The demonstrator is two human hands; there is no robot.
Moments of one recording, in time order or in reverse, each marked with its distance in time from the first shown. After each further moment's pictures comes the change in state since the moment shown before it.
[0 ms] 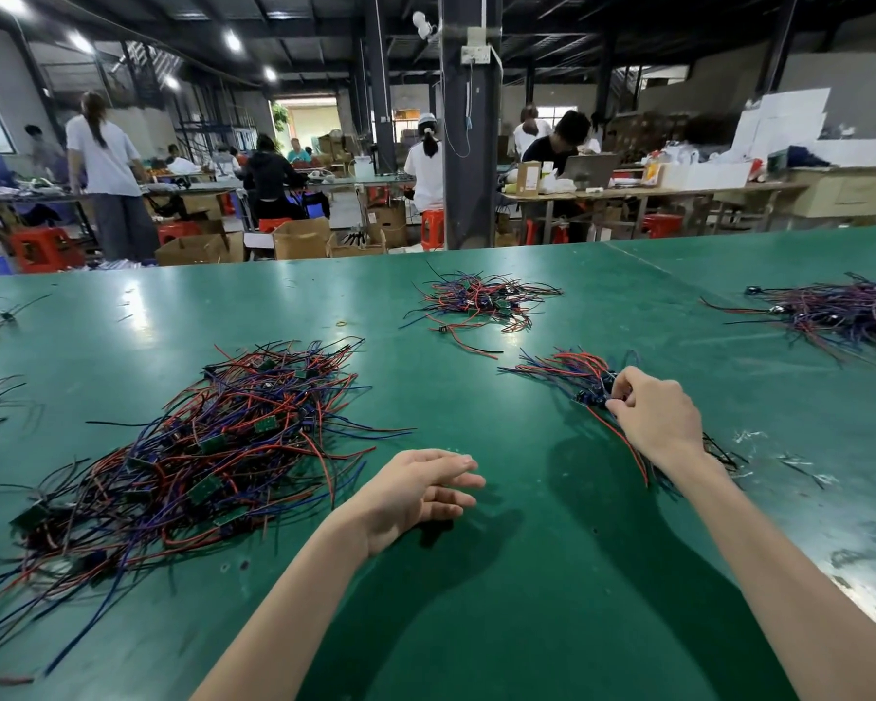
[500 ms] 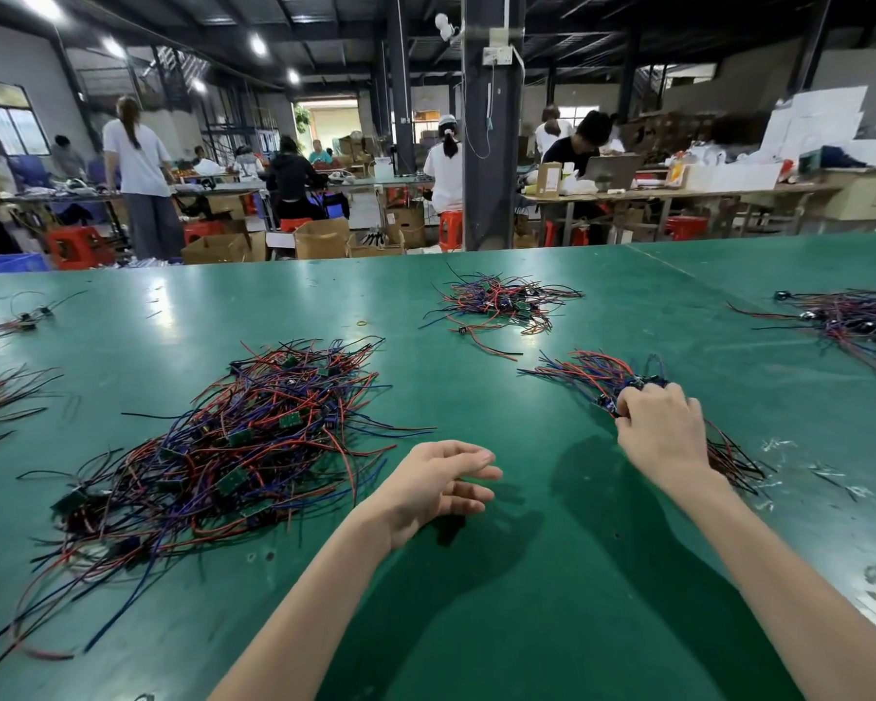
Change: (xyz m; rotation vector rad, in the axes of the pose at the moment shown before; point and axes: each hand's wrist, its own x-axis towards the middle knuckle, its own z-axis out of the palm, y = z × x) left_hand -0.003 0.001 0.000 0.005 0.059 0.054; right_hand -0.012 -0.012 0.014 -0.405 0.014 -0.163
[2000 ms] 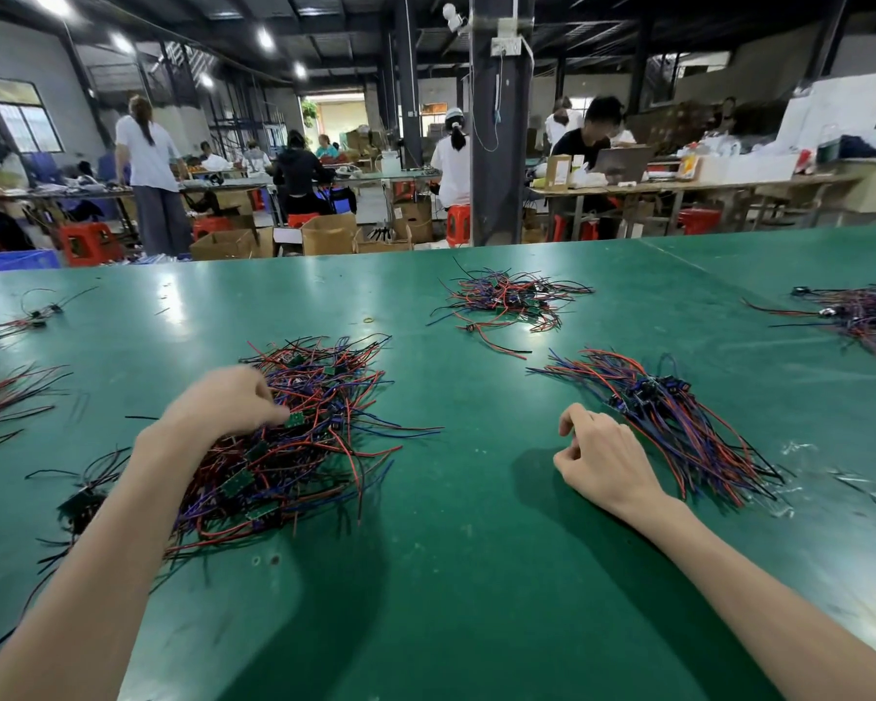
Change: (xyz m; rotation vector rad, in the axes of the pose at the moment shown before) left_hand -0.029 0.083 -0.161 1.322 0.574 -0.131; right_hand -0.027 -0.050 0.013 0.418 -0.037 -0.251
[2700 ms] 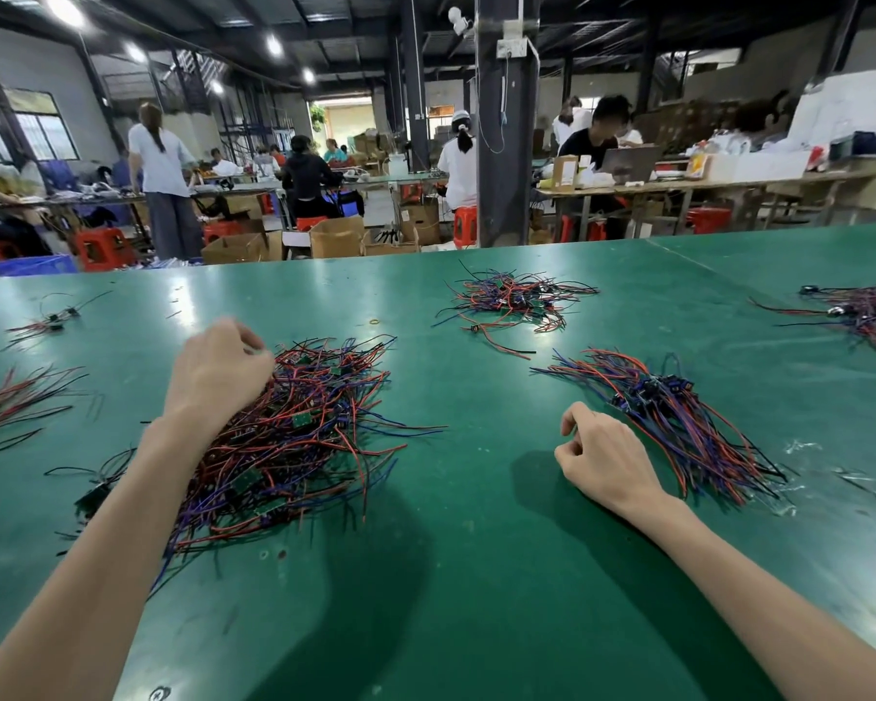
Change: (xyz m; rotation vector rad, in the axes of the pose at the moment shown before) left_hand -0.013 0.013 -0.015 -0.281 0.506 -0.012; right_hand -0.001 -0.002 -0.001 0.077 0.022 0.018
